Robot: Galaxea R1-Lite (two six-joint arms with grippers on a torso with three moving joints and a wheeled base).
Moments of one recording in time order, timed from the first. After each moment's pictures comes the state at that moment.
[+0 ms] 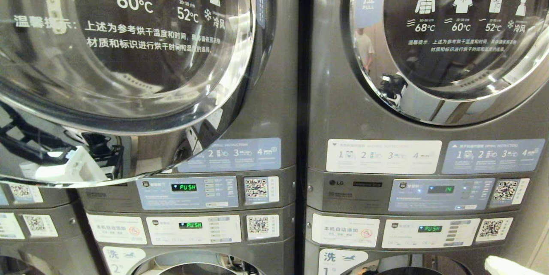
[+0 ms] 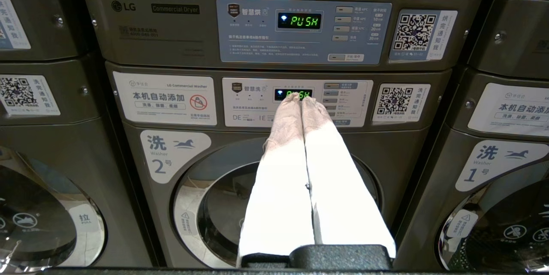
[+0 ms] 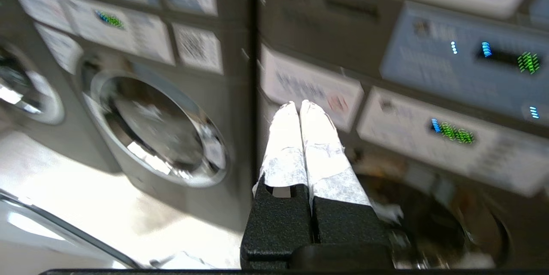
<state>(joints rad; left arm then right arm) 0.00 0.00 -0.05 0.13 0.01 -0.01 0.64 0.72 -0.17 -0.23 -0.22 0.13</state>
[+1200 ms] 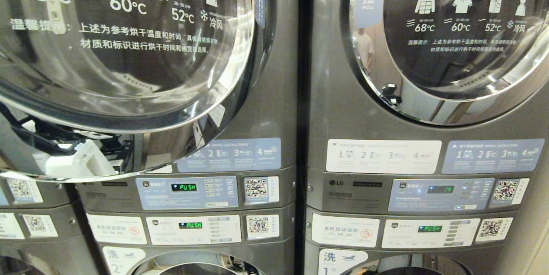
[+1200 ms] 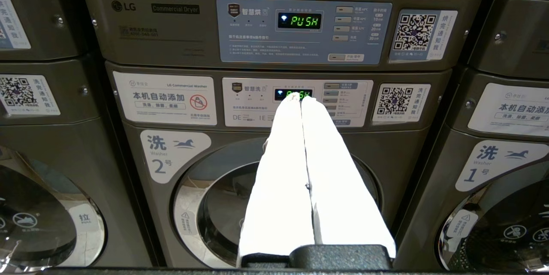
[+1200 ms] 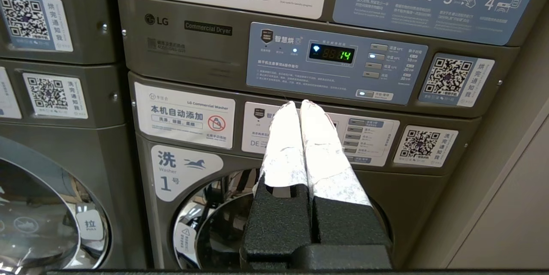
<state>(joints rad) 0.00 0.00 -0.05 0.13 0.01 -0.01 0.00 0.01 -0.01 0.00 0.03 -0.11</state>
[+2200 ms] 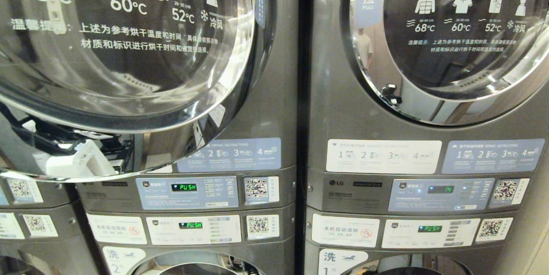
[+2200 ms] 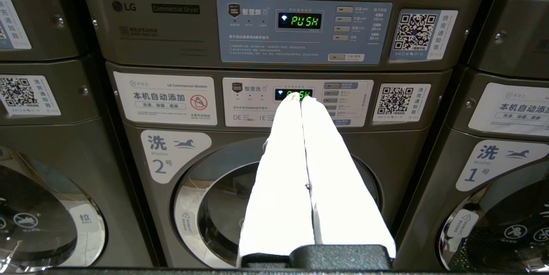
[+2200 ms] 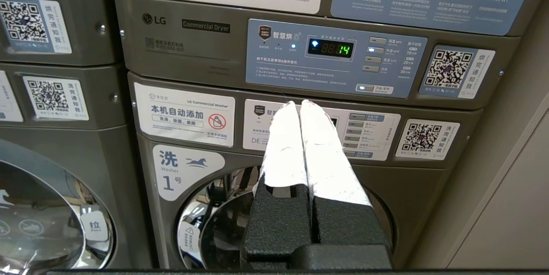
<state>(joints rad) 0.00 0.00 -0.05 0.13 0.00 0.00 0.00 0.00 -0.01 0.02 0.02 -0.08</state>
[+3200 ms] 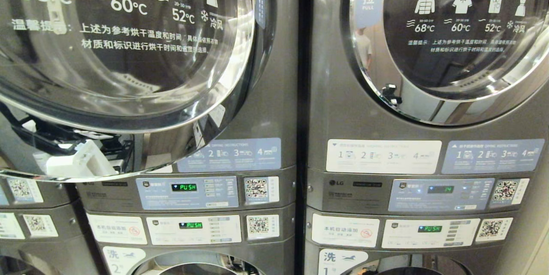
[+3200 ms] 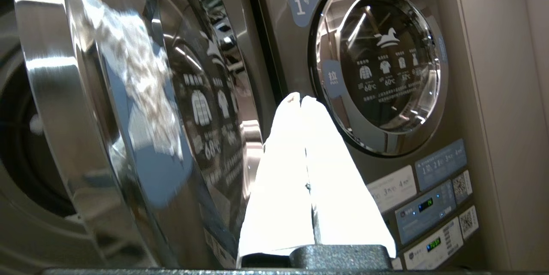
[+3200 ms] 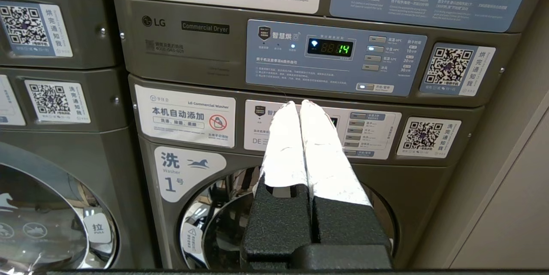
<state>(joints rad) -0.08 0.78 -1.26 0.02 -0.48 -0.02 0.00 0.00 -0.01 0.02 0.01 -0.07</state>
